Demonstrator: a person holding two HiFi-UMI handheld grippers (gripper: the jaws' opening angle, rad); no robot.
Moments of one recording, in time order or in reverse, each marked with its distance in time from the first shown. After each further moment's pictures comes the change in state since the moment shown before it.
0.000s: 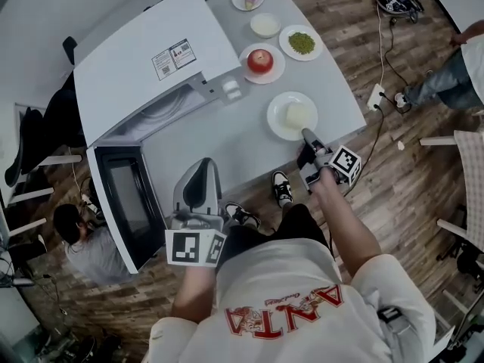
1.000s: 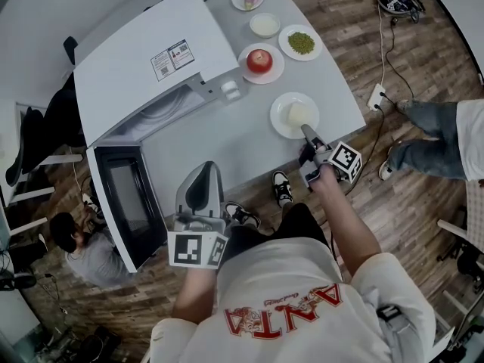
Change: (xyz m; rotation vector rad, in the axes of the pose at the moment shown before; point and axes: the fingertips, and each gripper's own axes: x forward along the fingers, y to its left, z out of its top) left arm -0.002 -0.008 -0.008 -0.004 0.024 -0.004; right arm 0.005 0.000 0.006 -0.050 0.020 -0.029
